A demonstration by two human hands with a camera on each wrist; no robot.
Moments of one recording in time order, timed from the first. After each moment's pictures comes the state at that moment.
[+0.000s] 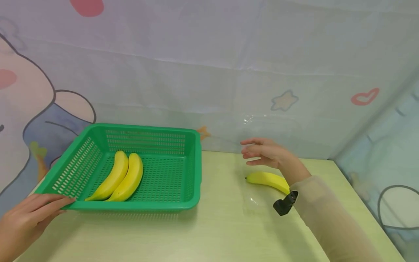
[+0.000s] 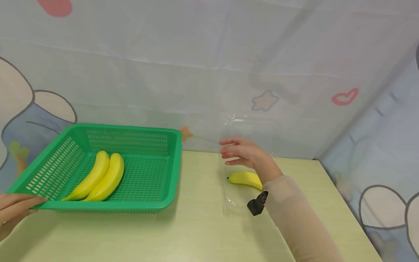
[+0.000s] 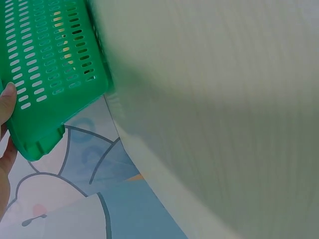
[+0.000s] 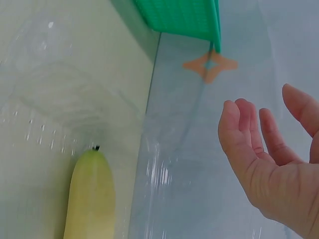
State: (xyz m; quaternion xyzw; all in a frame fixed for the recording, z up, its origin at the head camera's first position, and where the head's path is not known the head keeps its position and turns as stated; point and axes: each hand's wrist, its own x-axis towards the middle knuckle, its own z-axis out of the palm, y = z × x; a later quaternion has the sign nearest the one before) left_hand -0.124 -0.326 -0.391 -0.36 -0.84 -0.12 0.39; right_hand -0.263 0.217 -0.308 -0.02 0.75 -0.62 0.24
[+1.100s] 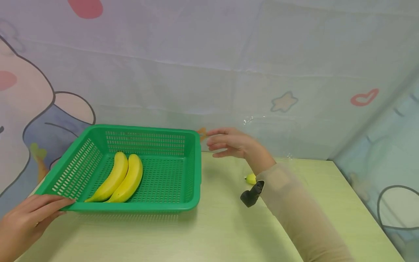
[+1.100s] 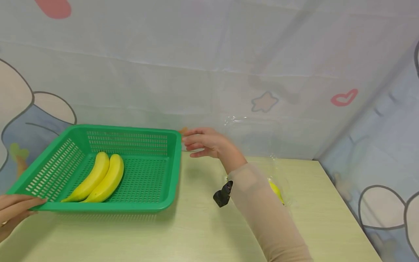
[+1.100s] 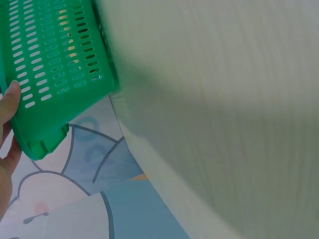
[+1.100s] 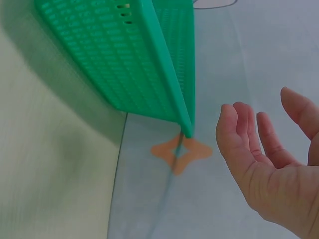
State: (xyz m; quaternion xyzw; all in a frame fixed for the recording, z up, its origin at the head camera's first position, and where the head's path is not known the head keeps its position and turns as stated) left_hand -0.125 -0.329 -0.393 -0.34 -0.85 -0.12 0.39; right_hand -0.274 0.122 -0.283 -0.04 0.72 -0.64 0.26
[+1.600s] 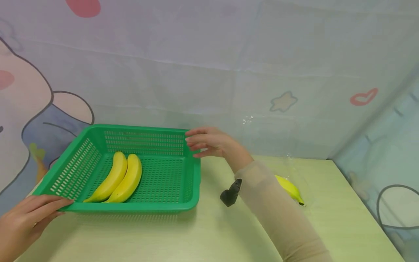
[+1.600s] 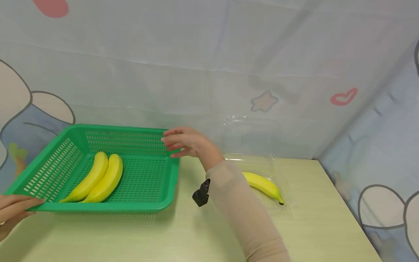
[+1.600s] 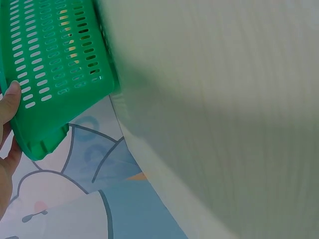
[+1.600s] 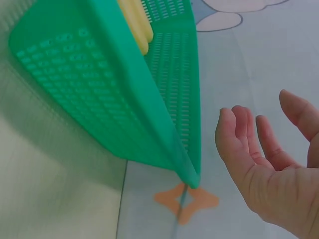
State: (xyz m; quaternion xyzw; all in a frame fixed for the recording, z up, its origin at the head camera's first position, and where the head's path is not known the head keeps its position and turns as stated) left_hand -0.126 -0.328 -0.393 -0.35 -0.84 -0.13 0.39; right_hand -0.280 0.075 -0.289 -0.06 0.72 -0.64 0.28
